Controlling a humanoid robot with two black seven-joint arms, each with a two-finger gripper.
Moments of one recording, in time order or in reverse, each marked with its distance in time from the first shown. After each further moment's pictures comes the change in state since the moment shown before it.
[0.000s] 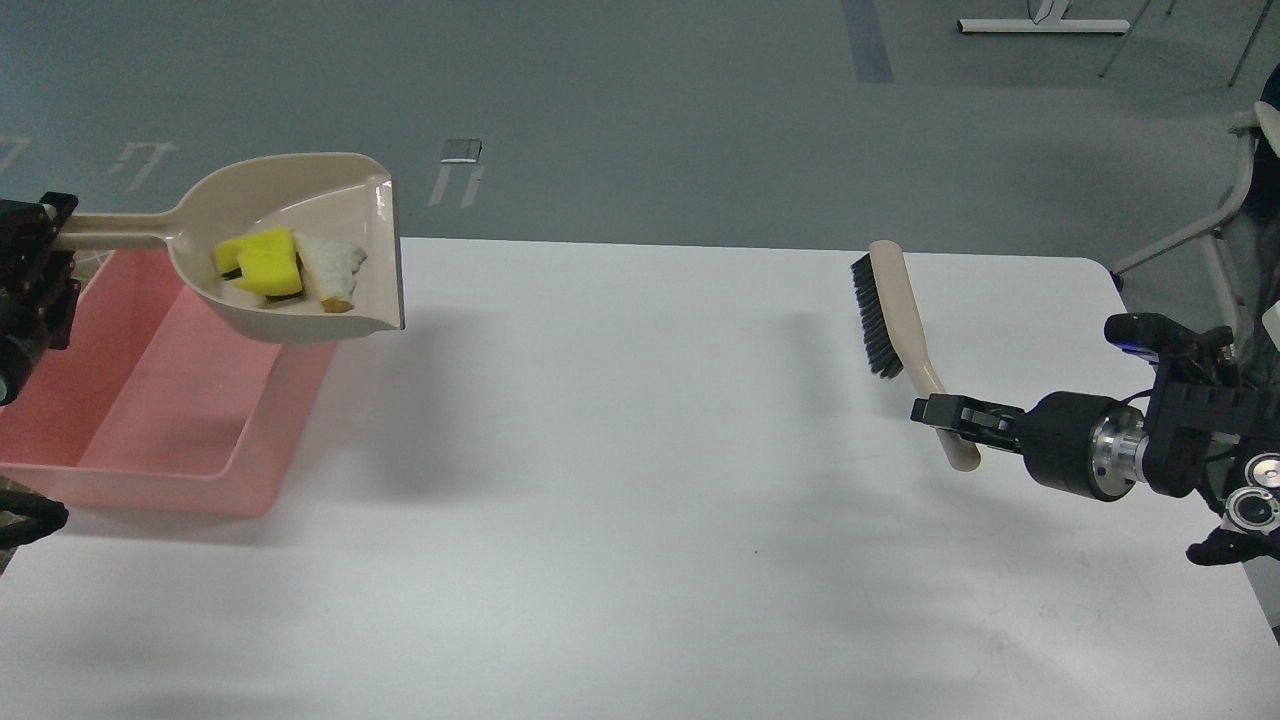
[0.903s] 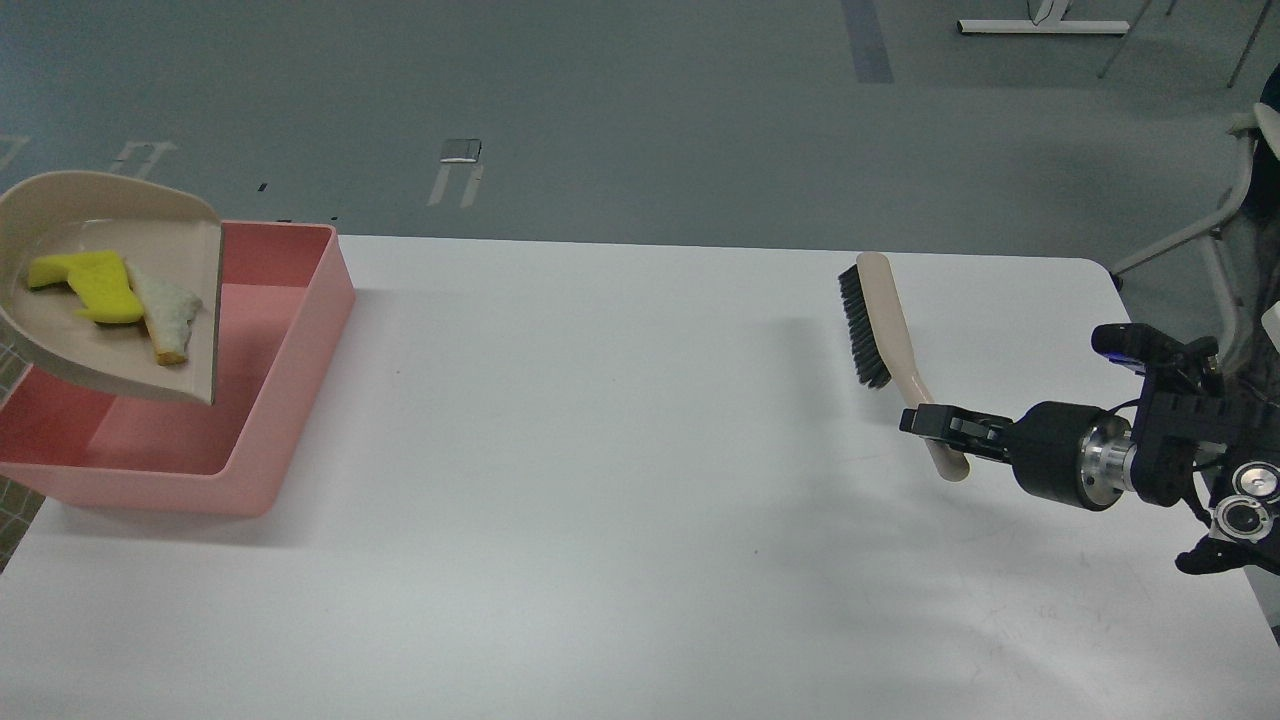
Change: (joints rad) left arm 0.020 0.188 -0.094 0.229 0.477 -0.061 -0.216; right arm -0.011 0.014 -0.001 0.007 0.000 0.000 0.000
